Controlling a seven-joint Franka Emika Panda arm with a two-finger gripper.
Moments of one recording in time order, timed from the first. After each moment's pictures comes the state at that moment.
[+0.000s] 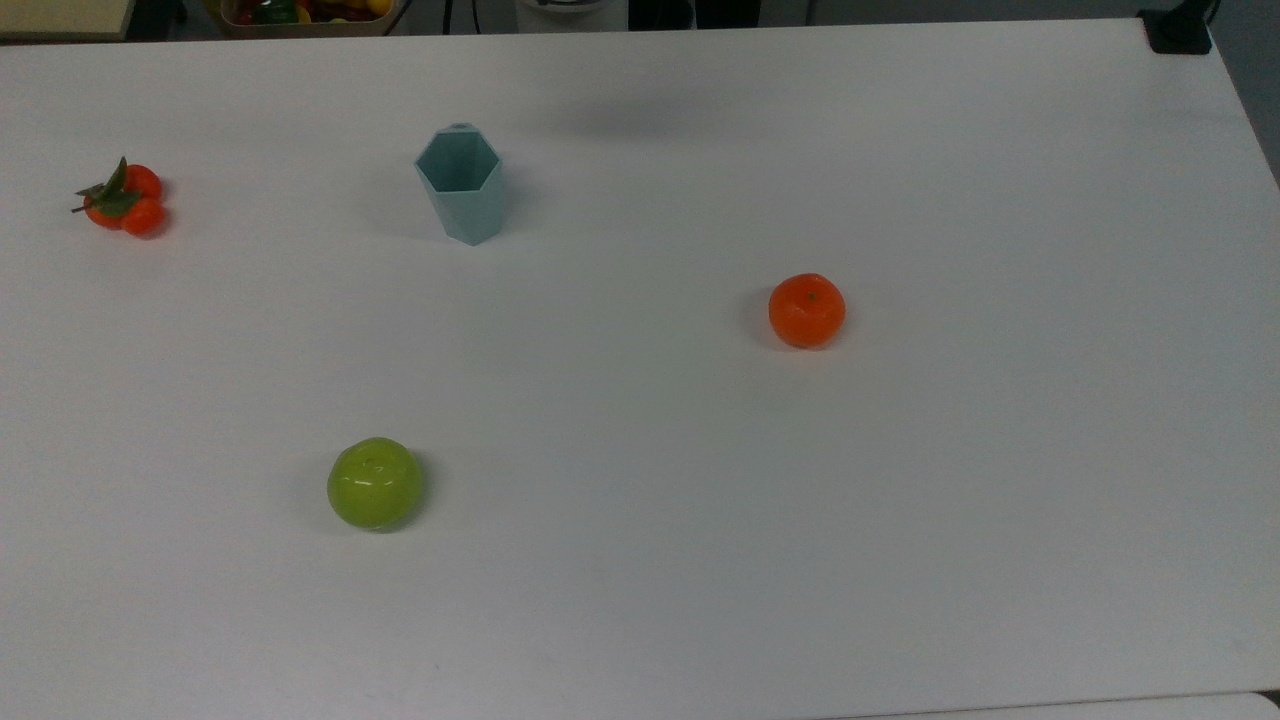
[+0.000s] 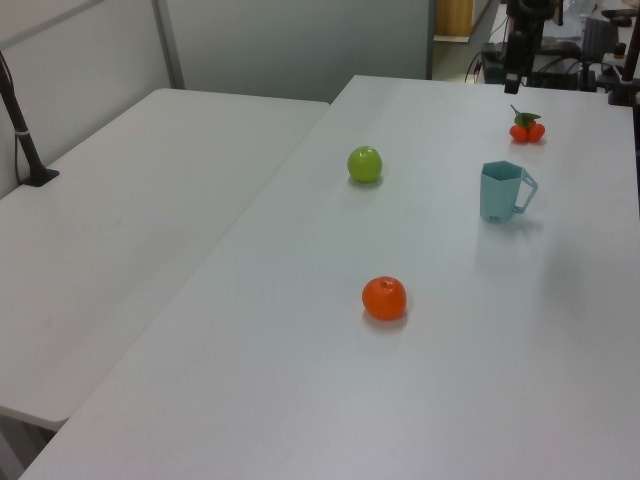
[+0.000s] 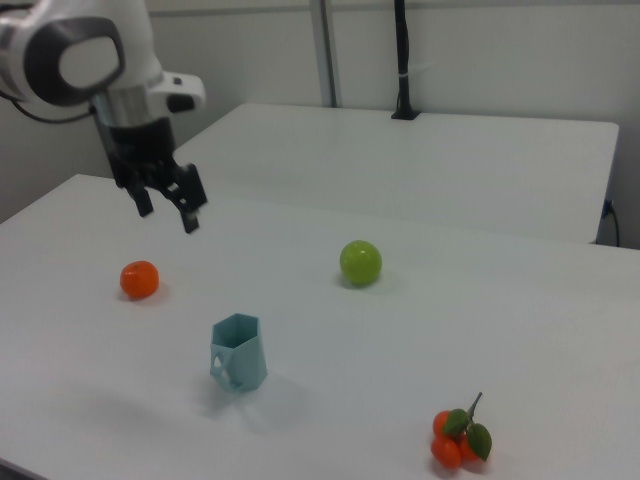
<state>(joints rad) -0.03 -0.17 0.03 -1.85 0.04 1.71 0.04</state>
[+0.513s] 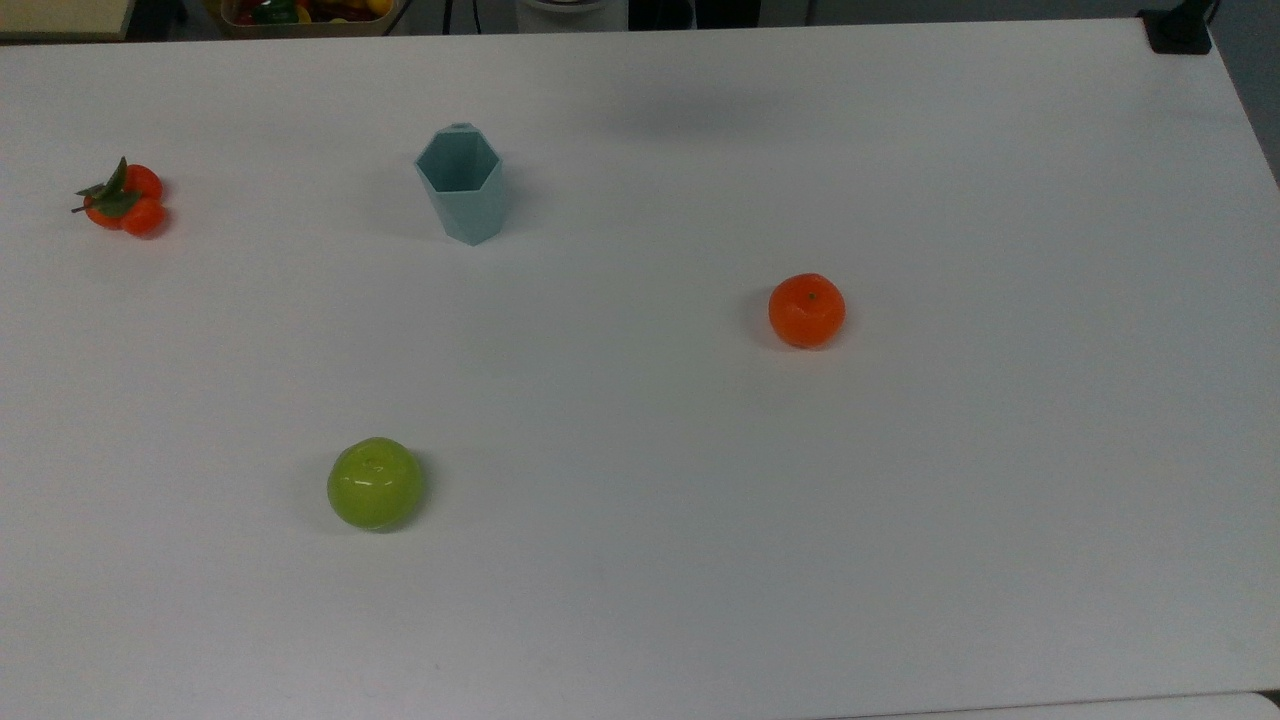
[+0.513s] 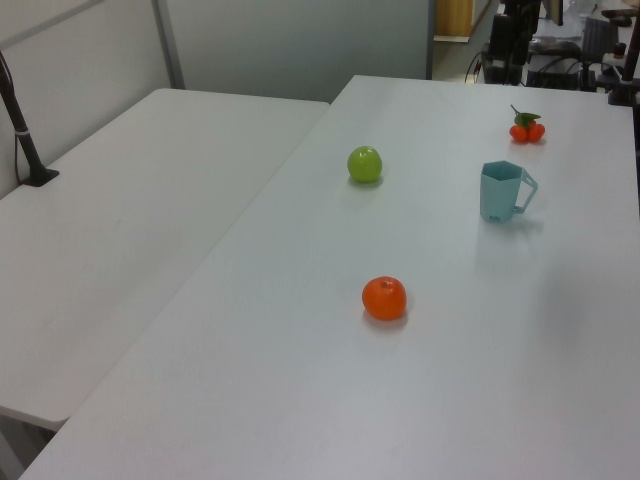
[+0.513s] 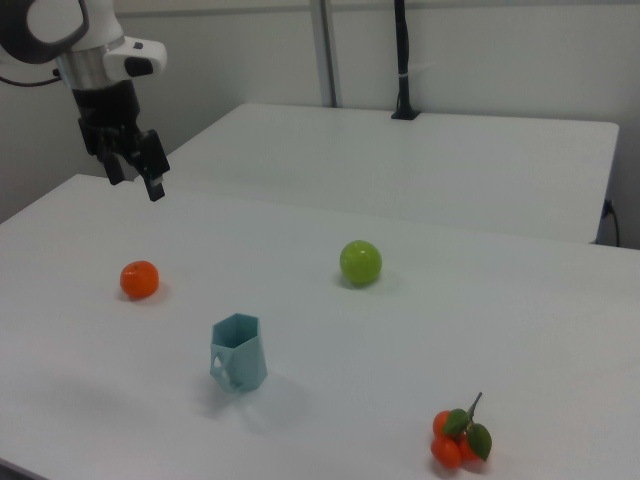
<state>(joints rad) -0.05 -0.11 0.15 -1.70 0.04 1.62 0.21</state>
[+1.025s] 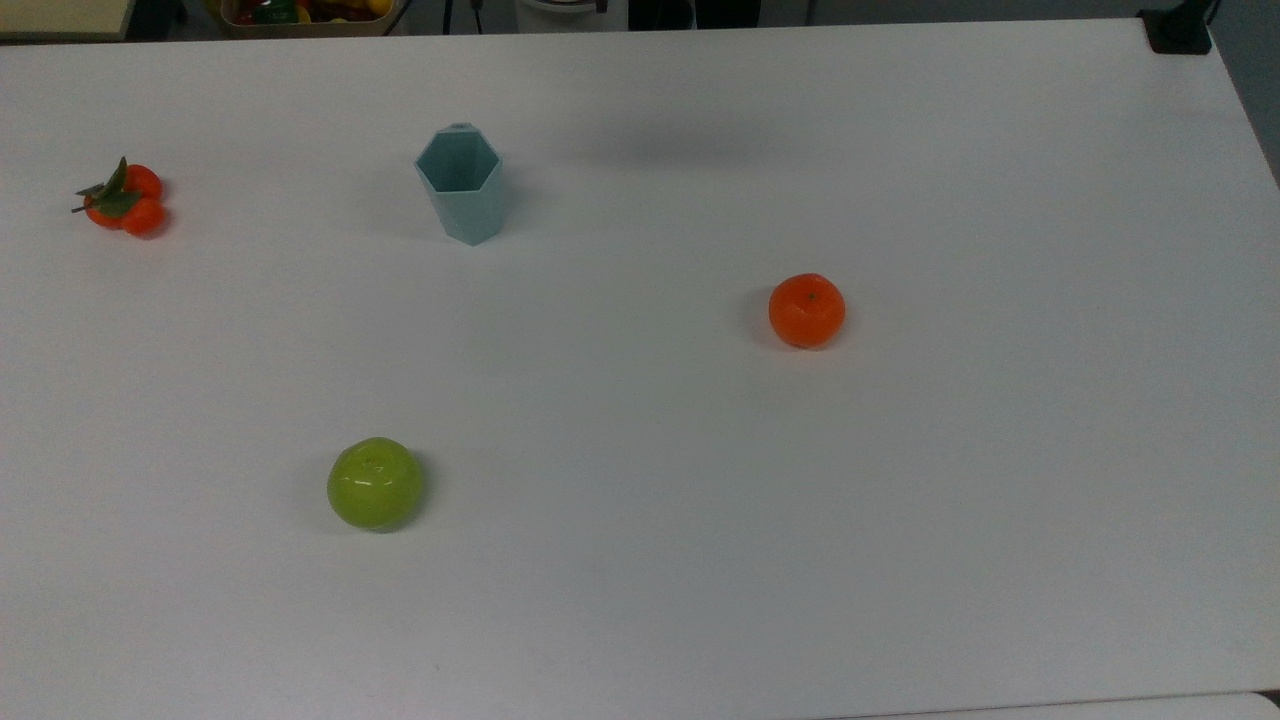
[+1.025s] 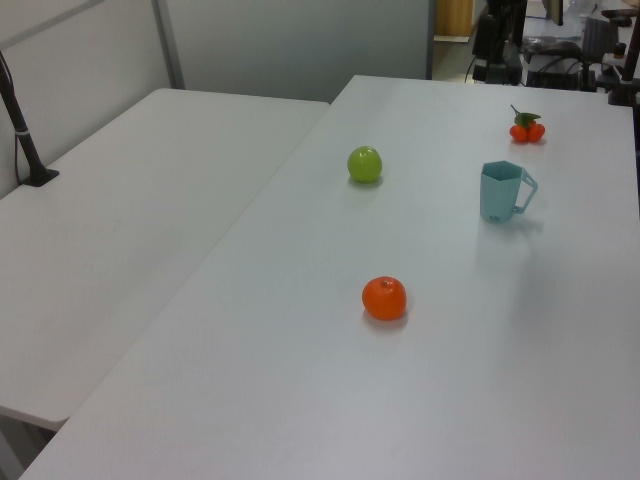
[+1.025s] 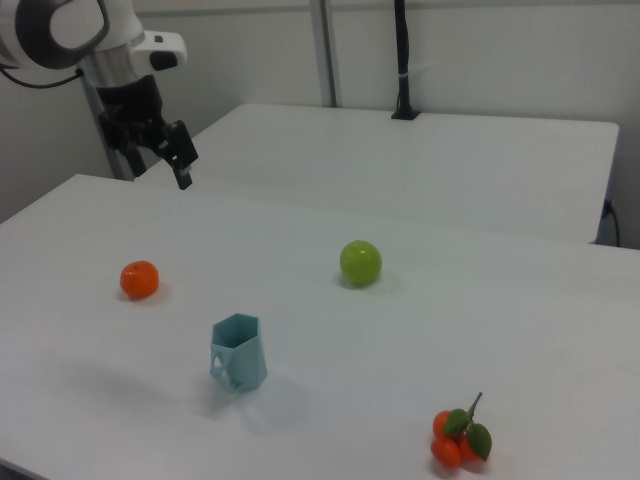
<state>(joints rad) -0.07 -0.08 0.14 -1.68 0.04 1.72 0.07</state>
